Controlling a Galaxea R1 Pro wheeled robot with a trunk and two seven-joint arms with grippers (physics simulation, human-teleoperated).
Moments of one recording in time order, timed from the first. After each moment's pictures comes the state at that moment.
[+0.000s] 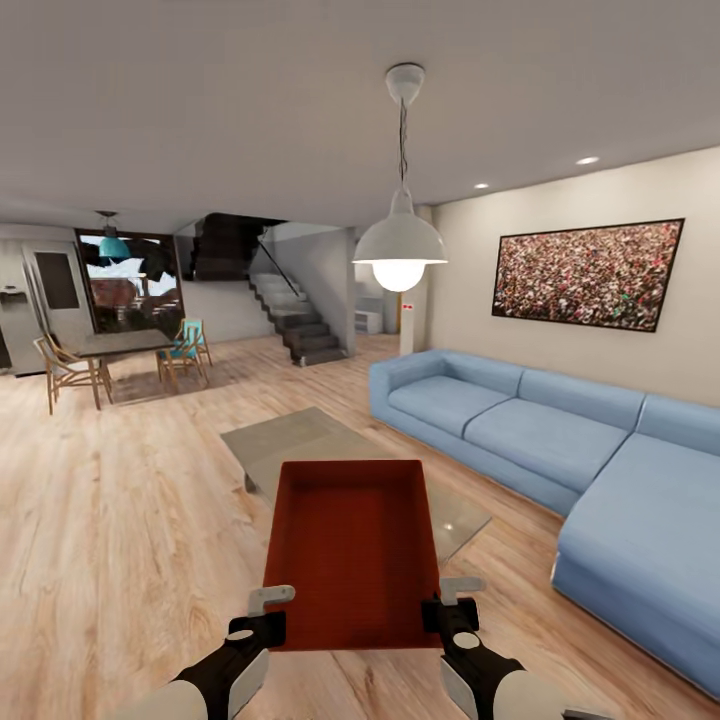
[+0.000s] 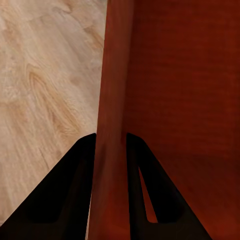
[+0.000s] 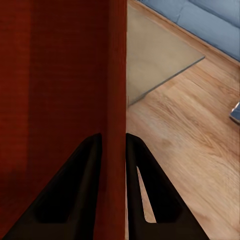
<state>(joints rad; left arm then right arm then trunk) -0.60 -0.09 -0.35 -0.18 0.41 -0.02 0.25 -0.66 0.15 -0.18 -0.04 0.30 -0.26 -0.24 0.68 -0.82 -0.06</state>
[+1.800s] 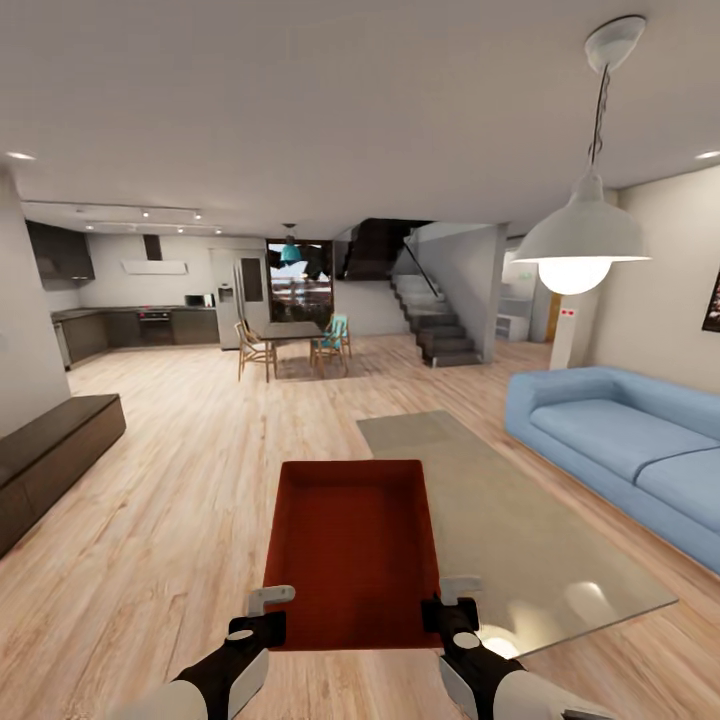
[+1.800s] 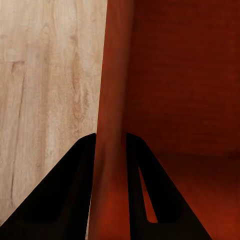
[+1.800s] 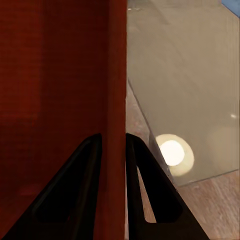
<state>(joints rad) -0.60 -0.09 -0.35 -0.18 0.41 -0.02 0.25 -0.66 0.15 -0.18 -0.04 0.30 -0.26 -0.24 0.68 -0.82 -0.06</state>
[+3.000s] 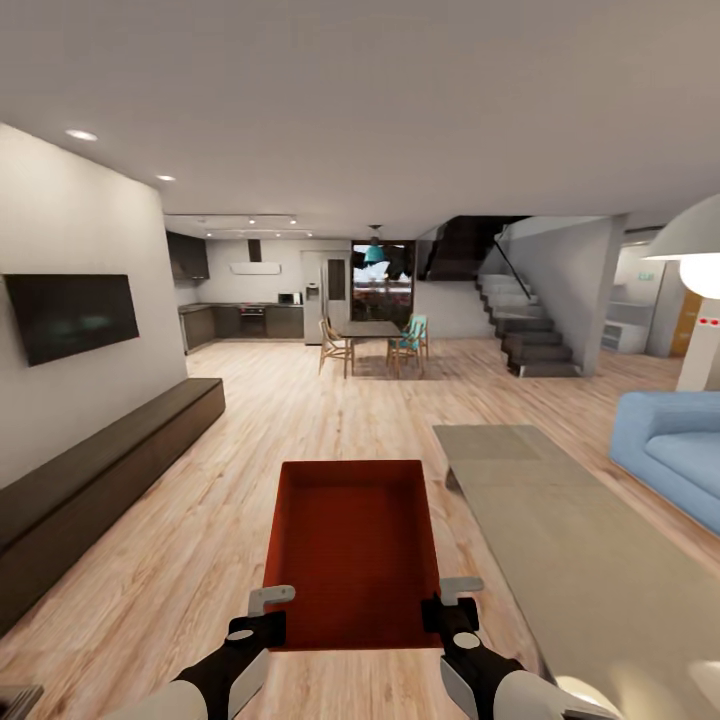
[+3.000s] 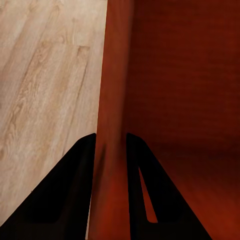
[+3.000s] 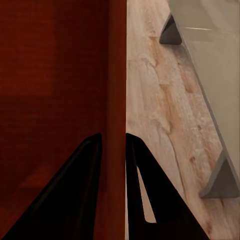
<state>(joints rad) -0.60 -0.09 -0.35 -0.18 0.41 -0.02 0.25 -0.66 0.15 -0.18 -0.04 0.30 -0.26 -0.24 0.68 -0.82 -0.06</state>
